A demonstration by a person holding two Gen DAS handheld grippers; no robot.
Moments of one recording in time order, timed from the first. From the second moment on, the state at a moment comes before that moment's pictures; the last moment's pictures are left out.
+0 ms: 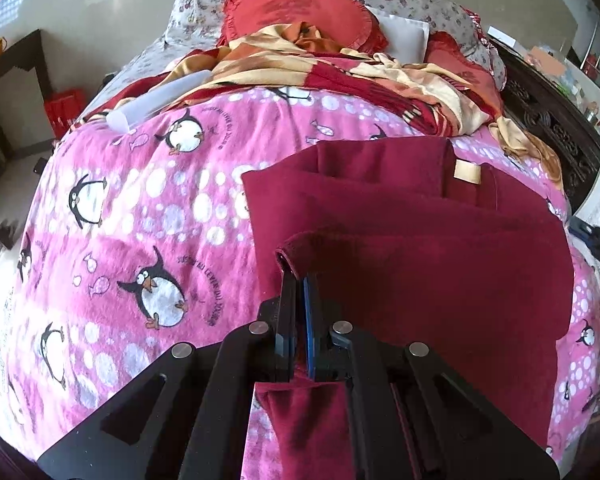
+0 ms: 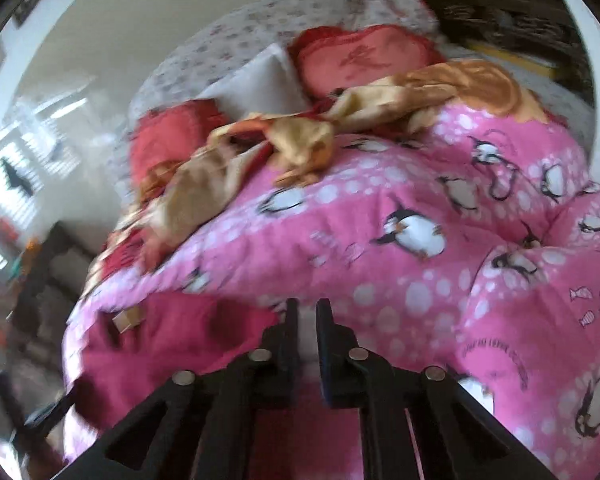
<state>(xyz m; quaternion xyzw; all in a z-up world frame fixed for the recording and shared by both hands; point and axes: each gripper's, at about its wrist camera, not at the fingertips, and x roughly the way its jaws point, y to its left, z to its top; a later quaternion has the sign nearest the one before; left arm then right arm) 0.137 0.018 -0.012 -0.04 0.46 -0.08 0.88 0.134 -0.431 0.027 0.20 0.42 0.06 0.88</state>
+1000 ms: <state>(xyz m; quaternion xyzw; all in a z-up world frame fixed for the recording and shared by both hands) 0.109 0.022 -0.033 -0.07 0.49 -0.08 0.87 0.044 -0.388 -0.016 0.09 0.51 0.07 0.86</state>
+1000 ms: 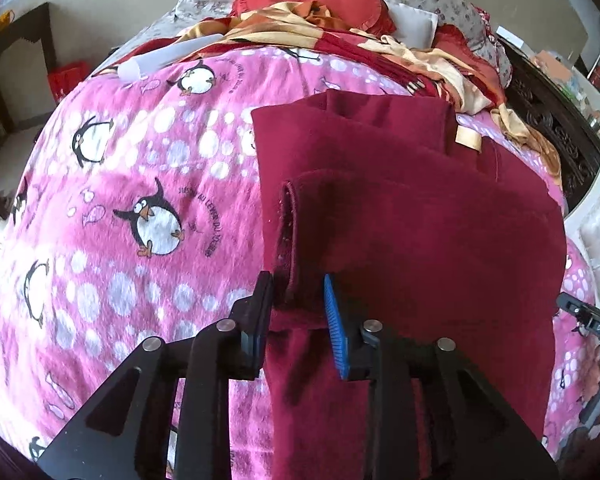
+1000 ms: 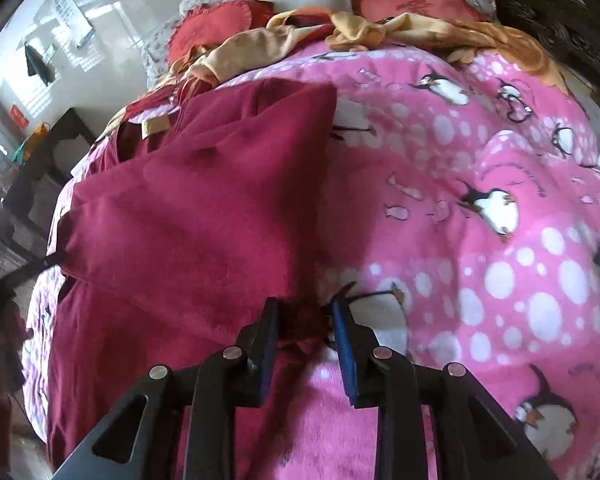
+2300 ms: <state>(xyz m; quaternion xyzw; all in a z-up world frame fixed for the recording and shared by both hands) 0.046 0.026 -0.018 -0.06 0.50 -0.07 0.86 -0.027 -0.359 0.007 0.09 0.51 0.11 0.85</state>
